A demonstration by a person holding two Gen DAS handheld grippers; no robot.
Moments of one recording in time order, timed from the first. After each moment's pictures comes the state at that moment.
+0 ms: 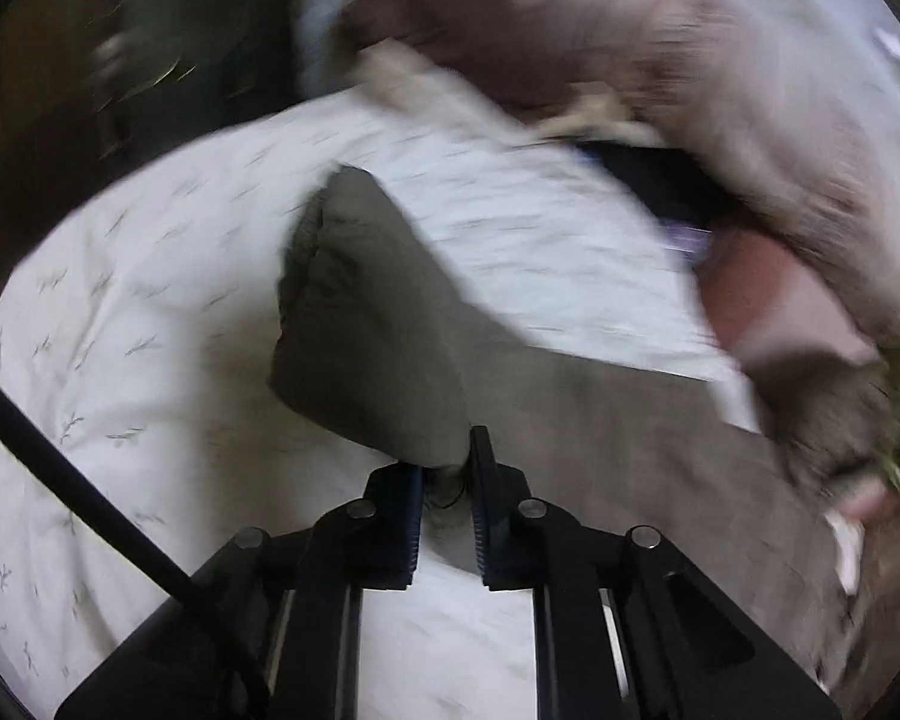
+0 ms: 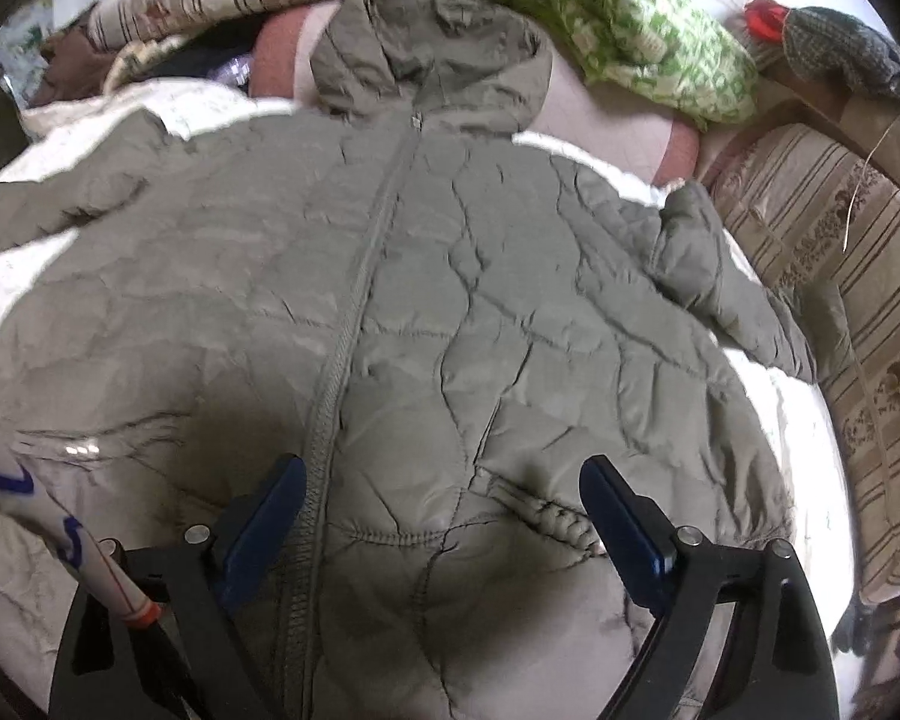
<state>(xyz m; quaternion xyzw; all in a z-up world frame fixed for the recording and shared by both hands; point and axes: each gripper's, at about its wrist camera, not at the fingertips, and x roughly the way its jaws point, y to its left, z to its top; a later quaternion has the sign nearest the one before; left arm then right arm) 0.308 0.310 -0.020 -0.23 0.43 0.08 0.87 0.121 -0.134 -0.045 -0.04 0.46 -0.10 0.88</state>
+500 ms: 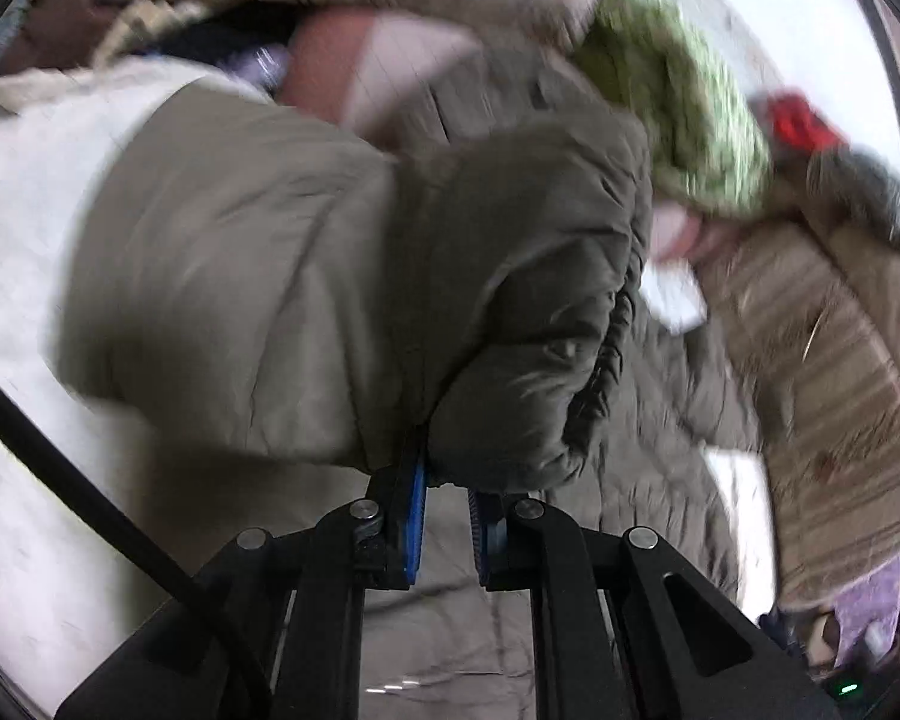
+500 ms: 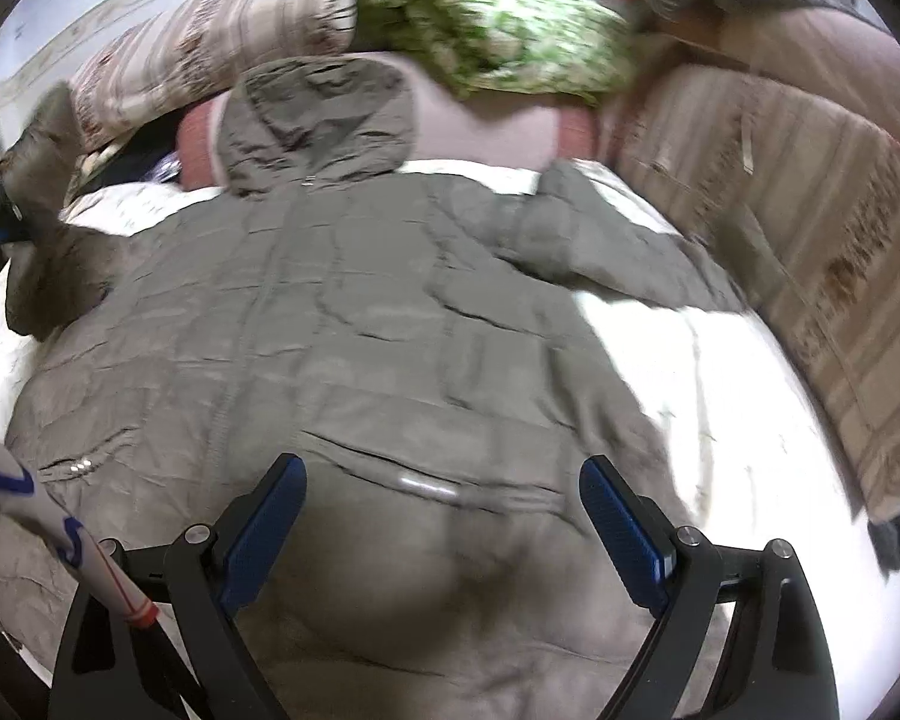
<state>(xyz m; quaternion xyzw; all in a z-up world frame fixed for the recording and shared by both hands) 0.235 0.008 -0.030 -0.14 0.49 -0.18 0.84 0.047 -0.226 -0.017 0.06 0.43 -0.17 0.89</state>
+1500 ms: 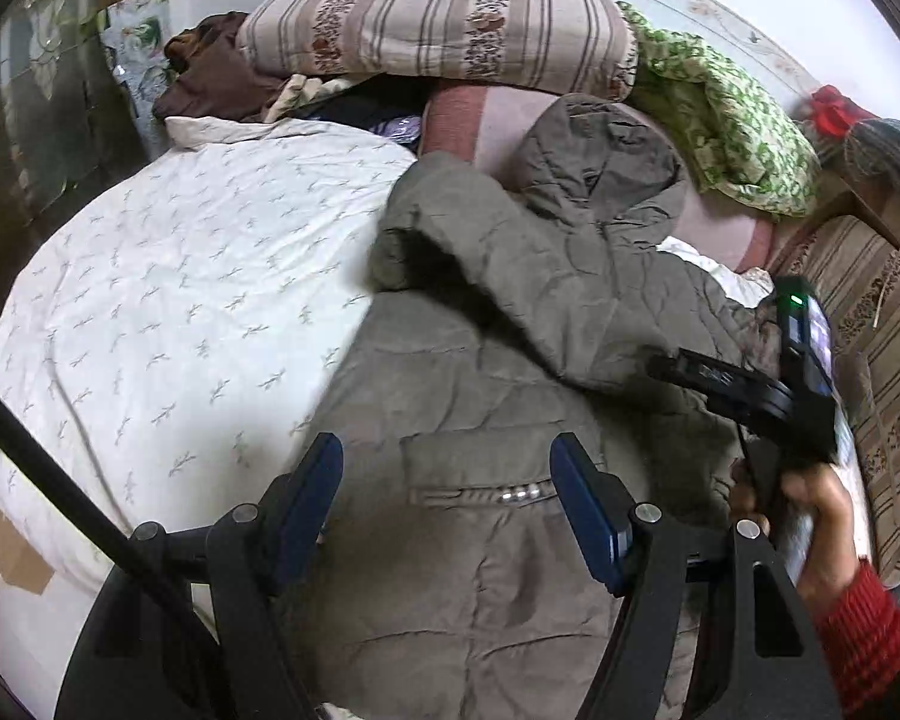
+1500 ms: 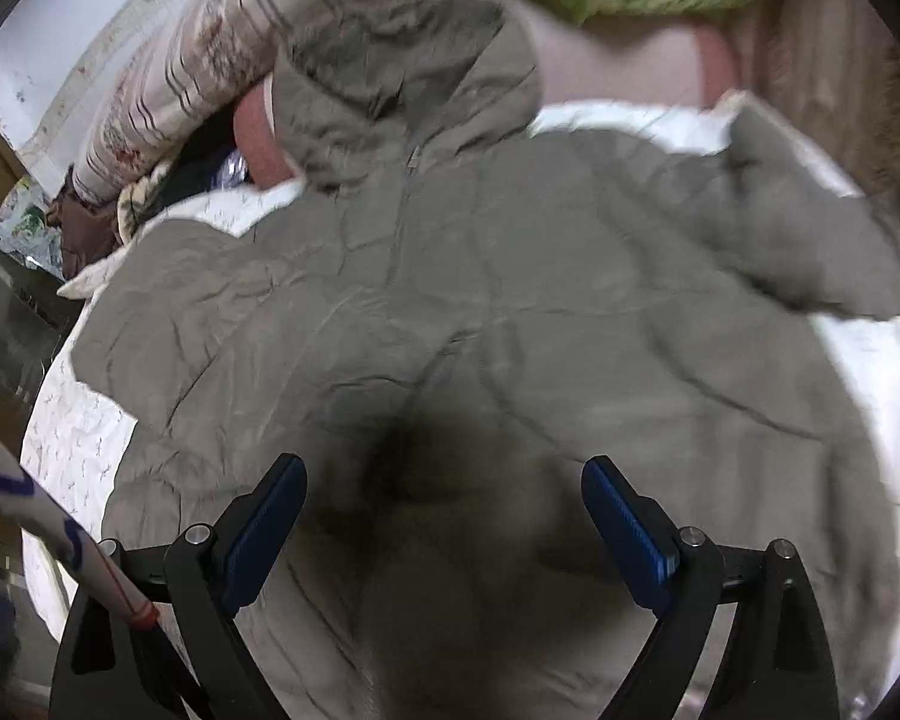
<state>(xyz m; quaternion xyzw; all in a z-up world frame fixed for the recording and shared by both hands) 0.073 0.069 0.009 -0.07 0.41 -0.02 0.91 0.221 -0.183 -0.065 0.17 0.49 -0.01 0.85</state>
